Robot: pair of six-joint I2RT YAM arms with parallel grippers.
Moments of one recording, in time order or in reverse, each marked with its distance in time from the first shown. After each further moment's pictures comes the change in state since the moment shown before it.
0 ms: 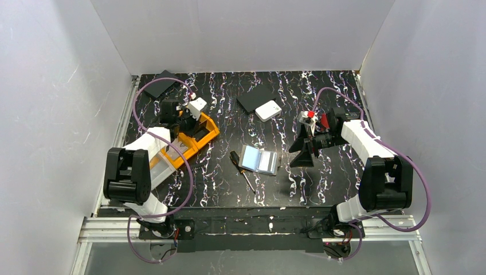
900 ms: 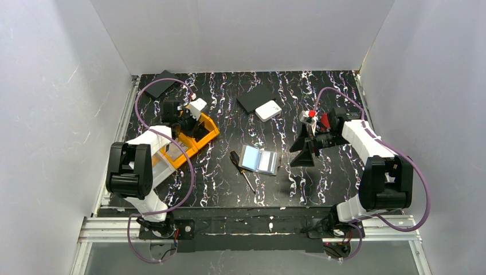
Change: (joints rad) left arm 0.011 0.070 0.010 0.021 -0.042 0.006; right arm -0.012 0.002 0.000 0.000 -0.003 0.002
